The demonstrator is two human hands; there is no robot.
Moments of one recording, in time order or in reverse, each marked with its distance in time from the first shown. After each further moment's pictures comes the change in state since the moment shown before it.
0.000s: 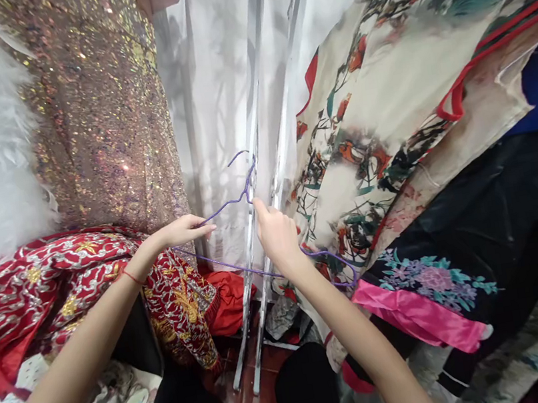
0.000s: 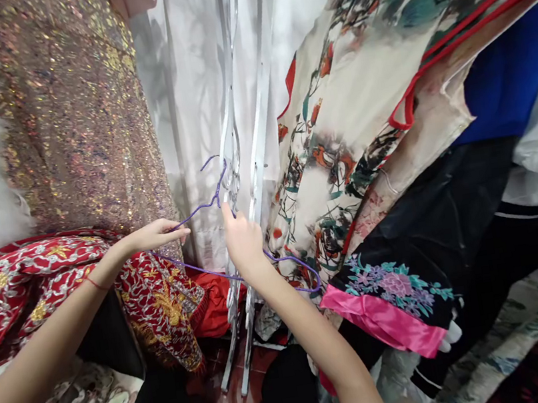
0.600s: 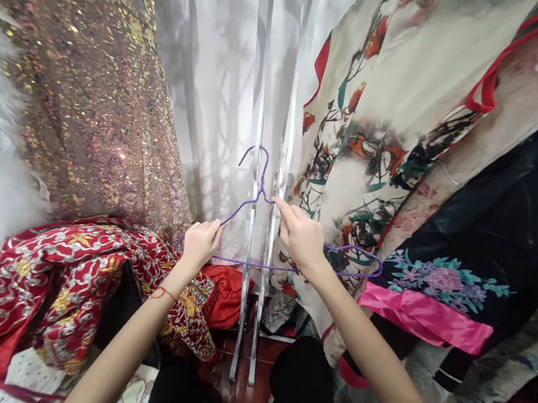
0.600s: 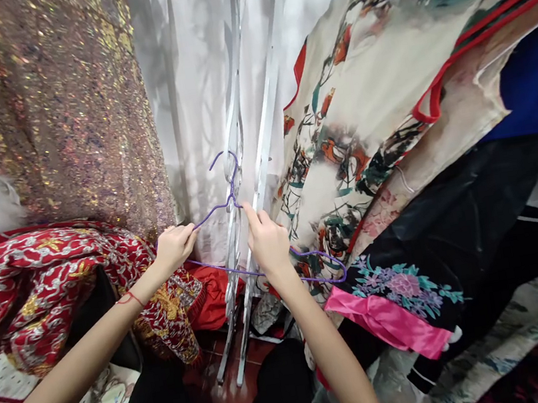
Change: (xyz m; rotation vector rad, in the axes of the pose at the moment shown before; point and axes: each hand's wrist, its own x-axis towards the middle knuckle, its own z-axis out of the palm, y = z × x) left_hand 0.012 -0.015 0.103 0.471 0.625 0.013; right_hand -0.017 0.049 0.036 -0.002 0.207 -0.064
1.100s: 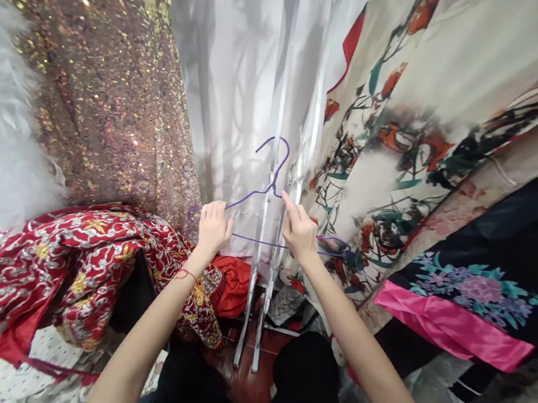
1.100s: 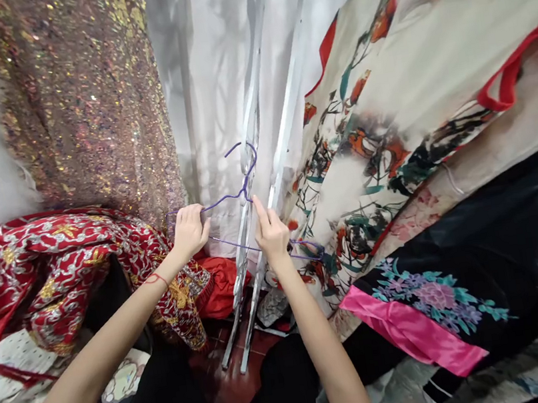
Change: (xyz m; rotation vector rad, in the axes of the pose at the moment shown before) left_hand 0.004 -0.023 0.037 -0.016 0.103 -0.059; right_hand 0.000 0.012 0.083 0.105 0.129 -0.016
